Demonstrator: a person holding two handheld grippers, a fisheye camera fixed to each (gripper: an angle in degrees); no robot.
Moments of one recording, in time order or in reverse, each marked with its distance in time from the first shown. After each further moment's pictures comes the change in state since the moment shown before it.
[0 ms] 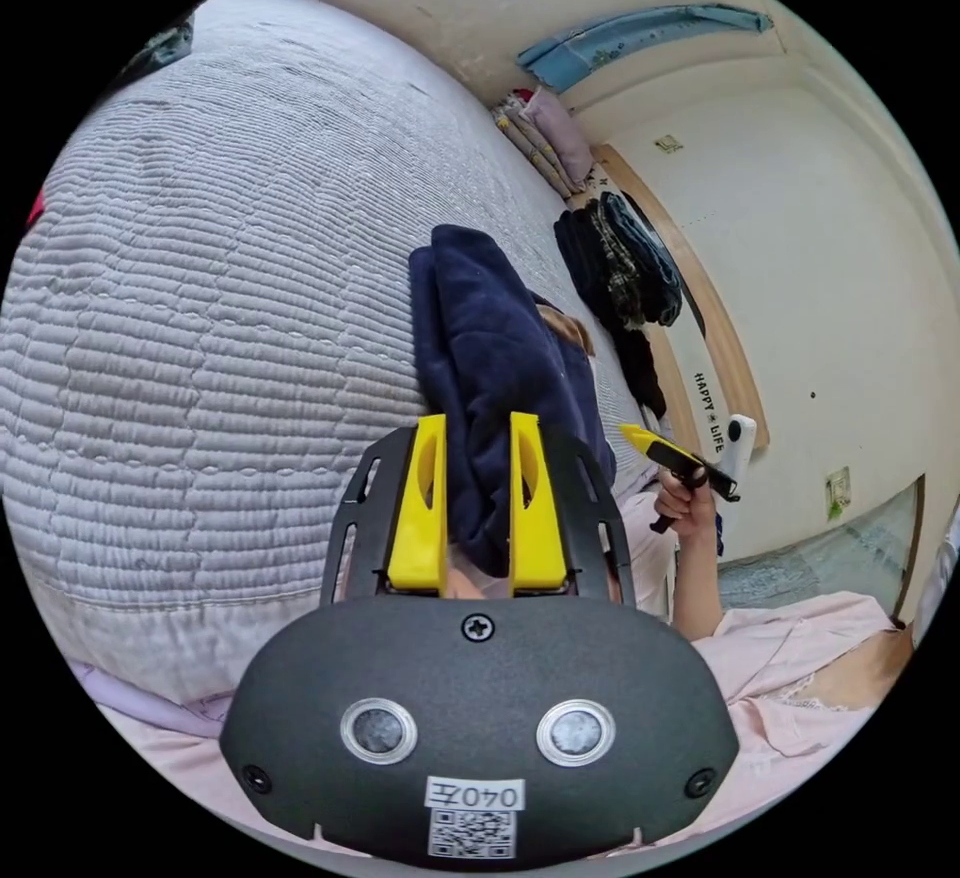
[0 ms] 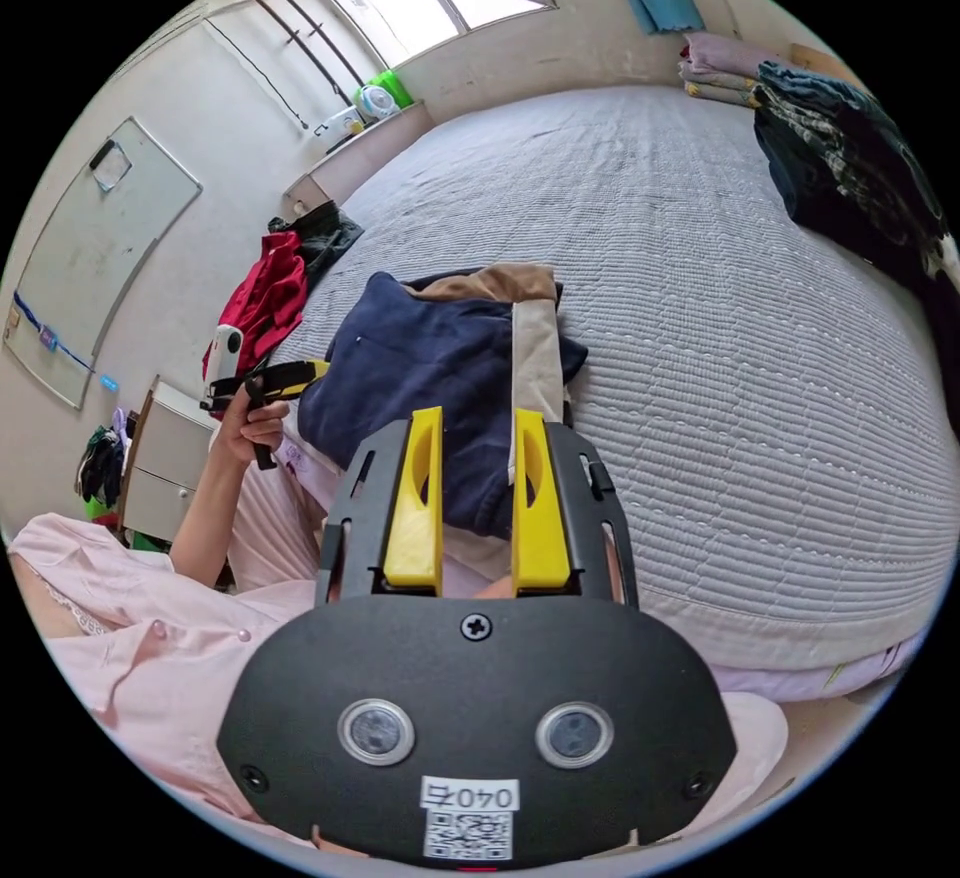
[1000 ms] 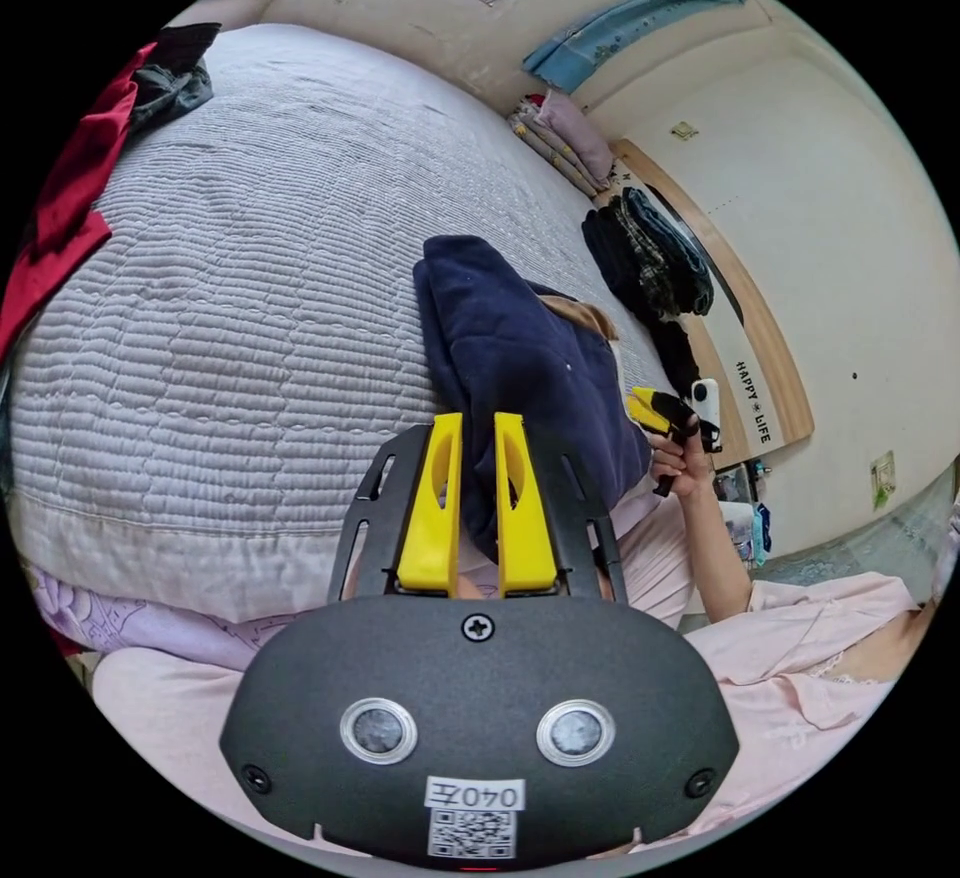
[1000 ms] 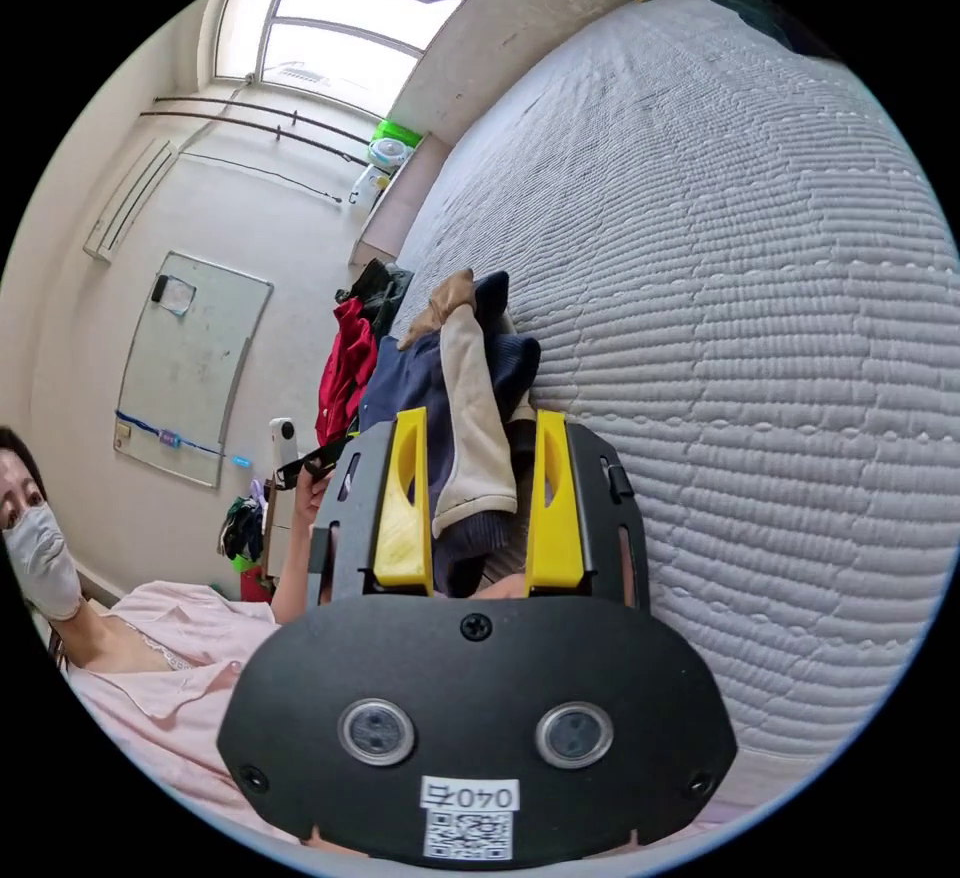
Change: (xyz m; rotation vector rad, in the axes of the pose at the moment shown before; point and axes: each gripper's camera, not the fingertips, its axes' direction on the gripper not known) left arm 0.018 -0.018 -0.012 0.028 -0.145 0.037; right arm 0.178 0.004 -0.041 0.018 -0.455 0.228
